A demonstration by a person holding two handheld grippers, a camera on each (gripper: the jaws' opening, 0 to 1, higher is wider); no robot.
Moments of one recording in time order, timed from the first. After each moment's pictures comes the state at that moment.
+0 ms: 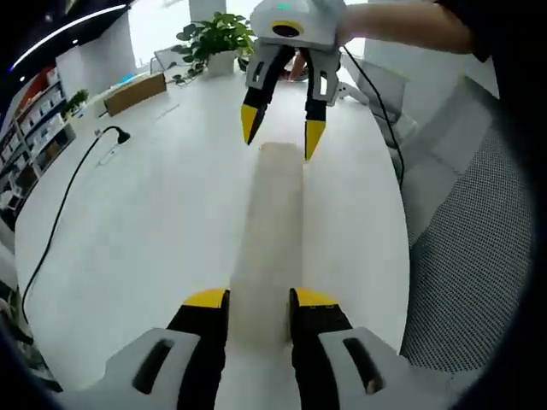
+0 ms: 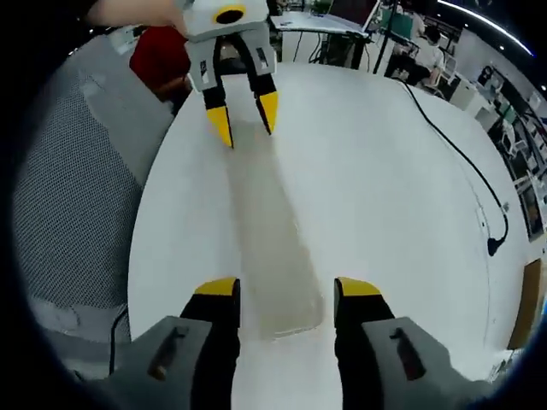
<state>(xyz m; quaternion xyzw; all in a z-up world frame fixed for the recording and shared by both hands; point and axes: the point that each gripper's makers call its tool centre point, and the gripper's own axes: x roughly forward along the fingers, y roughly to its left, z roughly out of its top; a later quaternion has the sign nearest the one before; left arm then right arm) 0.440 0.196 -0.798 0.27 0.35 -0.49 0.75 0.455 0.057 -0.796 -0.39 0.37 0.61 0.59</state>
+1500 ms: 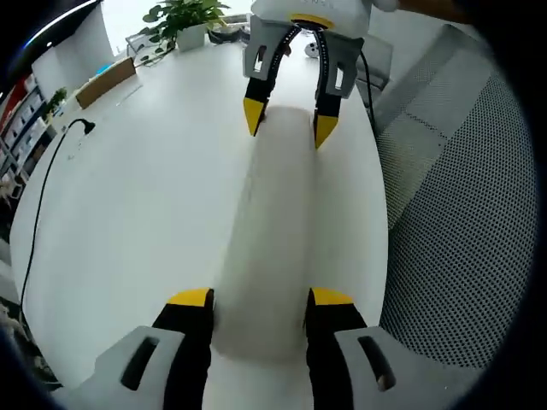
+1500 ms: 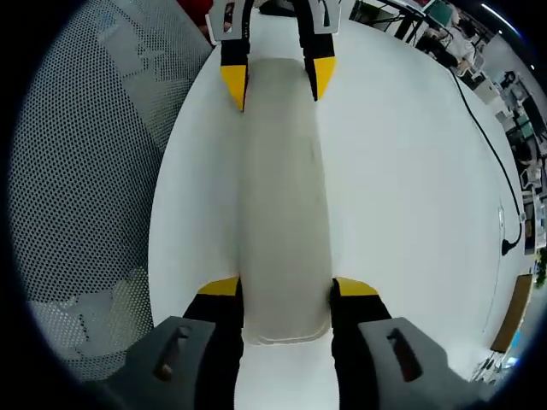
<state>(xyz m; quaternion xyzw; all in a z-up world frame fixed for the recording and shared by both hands) 0.366 0.183 -0.826 0.33 0.40 -0.51 0.69 0.376 0.044 -0.829 -0.48 0.40 0.56 0.55</state>
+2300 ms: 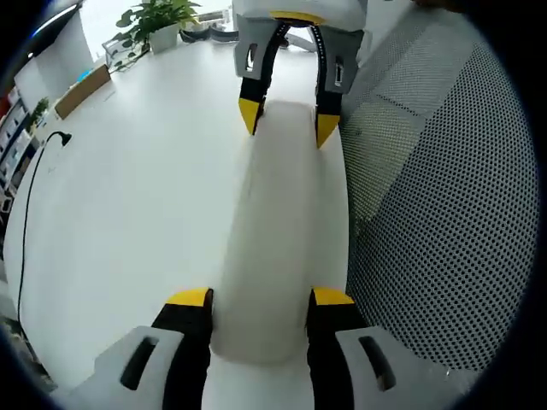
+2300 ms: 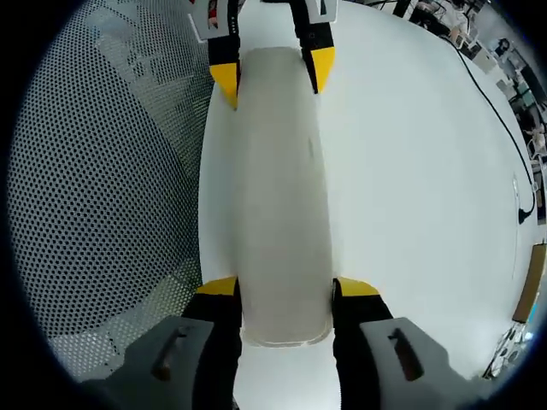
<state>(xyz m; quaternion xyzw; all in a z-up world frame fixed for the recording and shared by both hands) 0.333 0.171 -0.828 0.34 0.41 -0.54 0.66 0.332 0.034 -0.834 -0.46 0.47 0.53 0.54</state>
